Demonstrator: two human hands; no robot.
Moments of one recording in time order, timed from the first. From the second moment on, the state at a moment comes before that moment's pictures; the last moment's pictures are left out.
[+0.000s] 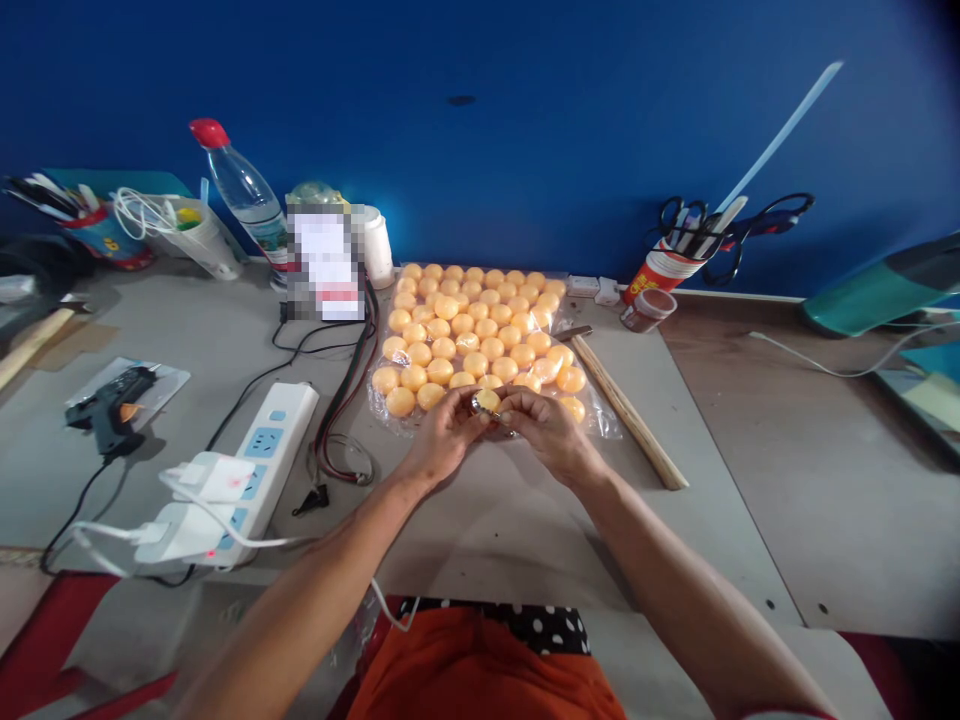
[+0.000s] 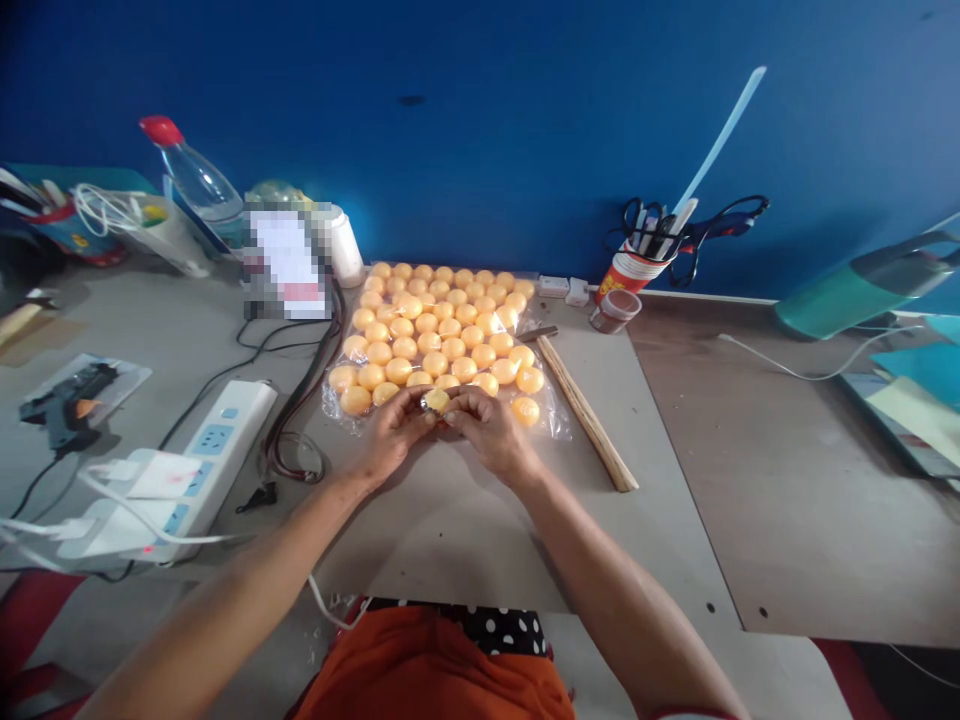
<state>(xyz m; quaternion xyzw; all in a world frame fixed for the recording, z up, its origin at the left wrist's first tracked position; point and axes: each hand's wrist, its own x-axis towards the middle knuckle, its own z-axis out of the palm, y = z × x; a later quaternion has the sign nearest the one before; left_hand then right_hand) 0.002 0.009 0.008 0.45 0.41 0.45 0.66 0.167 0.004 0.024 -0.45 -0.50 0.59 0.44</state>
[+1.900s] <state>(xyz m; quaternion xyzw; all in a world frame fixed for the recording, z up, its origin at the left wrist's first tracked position) 0.007 0.004 -0.007 0.47 0.40 0.48 0.62 0.155 0.002 0.006 -0.52 -0.44 0.55 0.47</state>
